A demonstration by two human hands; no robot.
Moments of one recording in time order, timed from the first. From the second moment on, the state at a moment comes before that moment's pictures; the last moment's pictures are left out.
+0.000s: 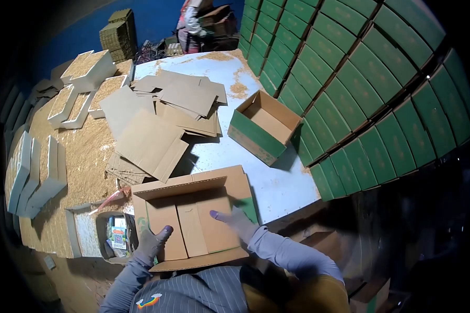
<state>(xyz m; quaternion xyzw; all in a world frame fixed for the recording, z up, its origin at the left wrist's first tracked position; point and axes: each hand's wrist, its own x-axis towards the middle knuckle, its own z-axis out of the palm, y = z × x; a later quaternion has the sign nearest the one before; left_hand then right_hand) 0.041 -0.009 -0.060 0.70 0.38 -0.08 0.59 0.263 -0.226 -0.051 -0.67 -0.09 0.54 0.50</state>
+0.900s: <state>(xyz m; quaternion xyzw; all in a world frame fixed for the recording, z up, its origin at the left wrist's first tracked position) 0.410 -0.014 -0.052 0.94 -0.22 0.19 0.19 0.355 -0.476 -0.092 -0.40 0.17 -0.04 0.90</state>
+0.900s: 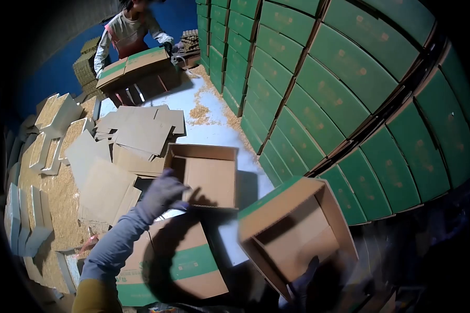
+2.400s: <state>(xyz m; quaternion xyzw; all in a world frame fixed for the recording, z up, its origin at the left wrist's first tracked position) 0.150 -0.105 -0.132 0.94 0.10 0.18 0.27 0.387 -0.329 -0.153 -0.77 -0.13 0.34 0.52</state>
